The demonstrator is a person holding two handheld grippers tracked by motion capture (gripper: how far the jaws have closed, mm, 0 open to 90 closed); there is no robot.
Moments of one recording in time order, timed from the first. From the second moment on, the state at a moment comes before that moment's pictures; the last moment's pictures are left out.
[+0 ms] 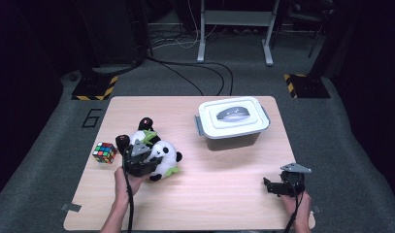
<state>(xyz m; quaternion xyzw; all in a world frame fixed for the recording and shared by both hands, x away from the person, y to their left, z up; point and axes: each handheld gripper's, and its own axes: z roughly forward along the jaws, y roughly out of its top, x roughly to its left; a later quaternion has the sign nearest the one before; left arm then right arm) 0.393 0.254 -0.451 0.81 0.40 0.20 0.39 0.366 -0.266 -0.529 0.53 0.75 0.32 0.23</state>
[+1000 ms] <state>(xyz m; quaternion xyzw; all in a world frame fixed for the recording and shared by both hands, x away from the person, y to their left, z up) 0.326 0.314 -0.440 0.76 0.44 0.19 0.43 0.367 -0.265 -0.528 0.53 0.75 0.32 0.23</state>
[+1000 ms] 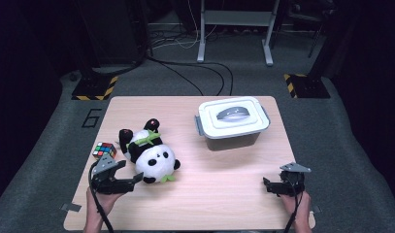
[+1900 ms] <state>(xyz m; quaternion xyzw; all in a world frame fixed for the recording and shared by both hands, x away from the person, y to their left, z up) 0.327 0.350 -0.532 0.76 0.51 0.22 0.33 0.403 -0.243 -0.461 0.49 0.77 0.35 0.21</state>
